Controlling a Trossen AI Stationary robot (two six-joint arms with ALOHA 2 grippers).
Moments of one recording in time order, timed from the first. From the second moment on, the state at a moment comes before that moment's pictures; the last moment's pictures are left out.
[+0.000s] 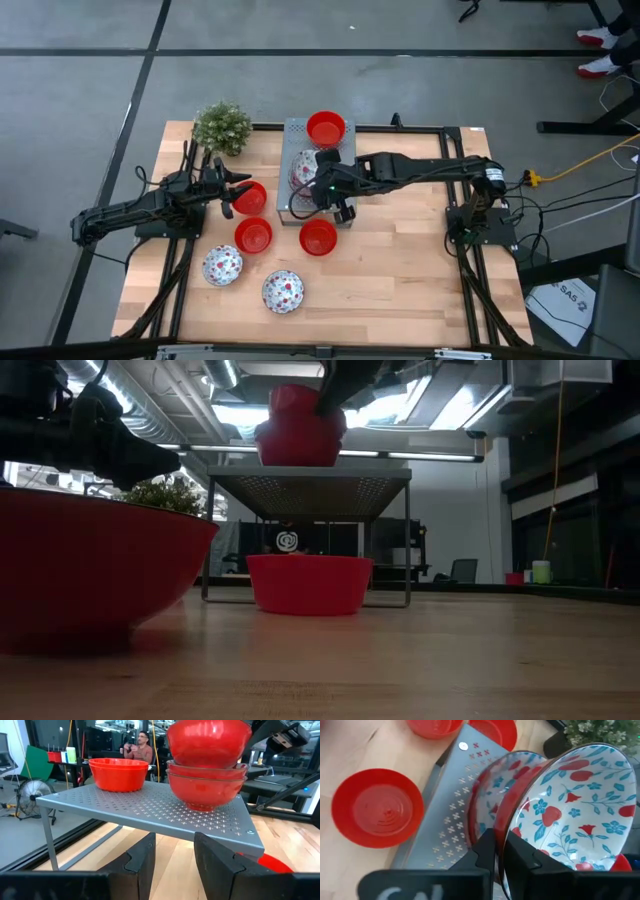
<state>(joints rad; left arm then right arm) 0.30 0.02 0.01 0.02 -0.03 -0.08 0.05 1.79 1.87 -0.97 0.31 -0.51</state>
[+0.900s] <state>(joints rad) 0.30 0.02 0.01 0.02 -0.03 -0.08 0.04 1.79 1.87 -0.96 0.35 -0.50</state>
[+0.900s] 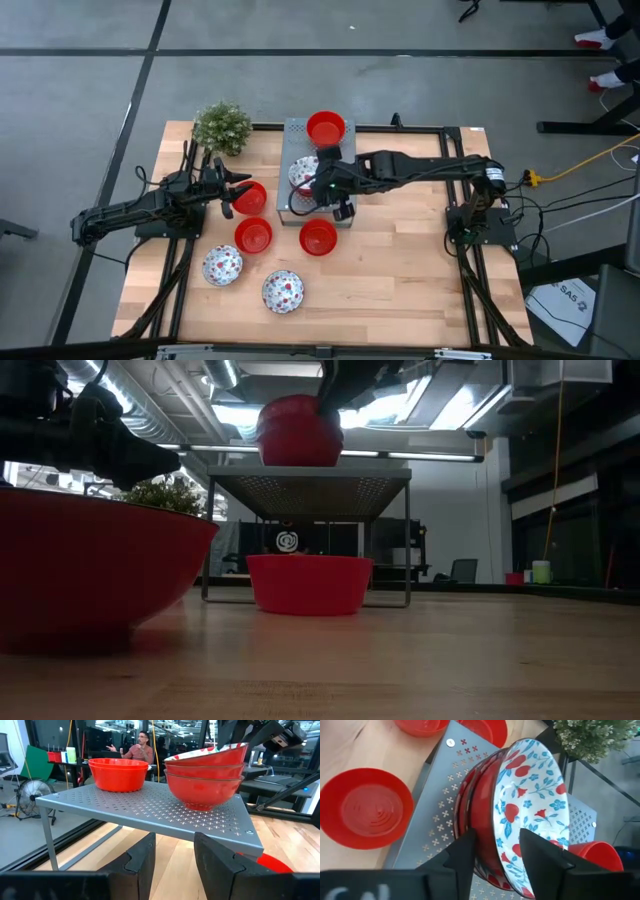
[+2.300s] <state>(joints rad) 0.30 0.02 0.01 0.02 -0.03 -0.08 0.16 1.78 1.98 -0.95 0.32 -0.31</state>
